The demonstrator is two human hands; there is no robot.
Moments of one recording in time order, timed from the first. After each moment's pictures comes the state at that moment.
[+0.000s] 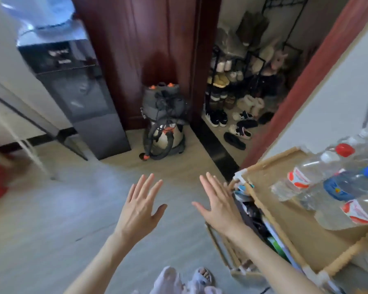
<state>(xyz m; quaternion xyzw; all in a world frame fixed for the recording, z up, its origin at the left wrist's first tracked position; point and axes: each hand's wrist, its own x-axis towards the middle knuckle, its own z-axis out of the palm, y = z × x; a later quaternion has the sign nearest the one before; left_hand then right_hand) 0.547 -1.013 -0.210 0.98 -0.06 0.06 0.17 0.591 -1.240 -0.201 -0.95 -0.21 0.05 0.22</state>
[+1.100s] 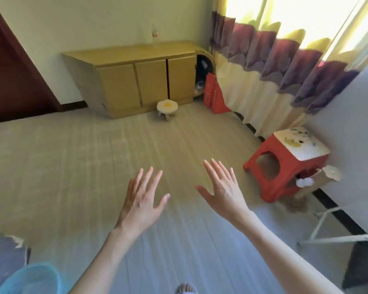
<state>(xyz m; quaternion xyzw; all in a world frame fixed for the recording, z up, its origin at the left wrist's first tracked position) 0.038 -0.362 -0.165 0.67 0.71 0.20 0.08 0.250 -0.290 -0.158 -0.51 -0.83 0.13 0.16</state>
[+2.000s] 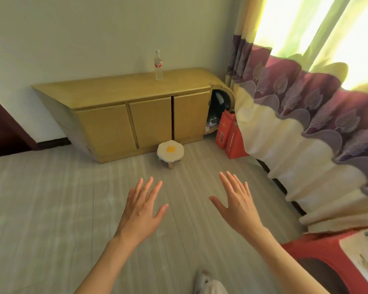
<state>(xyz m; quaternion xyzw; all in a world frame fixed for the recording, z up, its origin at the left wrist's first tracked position) -0.154 0.263 -0.182 0.66 0.73 0.15 0.10 0.089 0.341 -0.170 -0.54 -0.82 0.13 0.13</state>
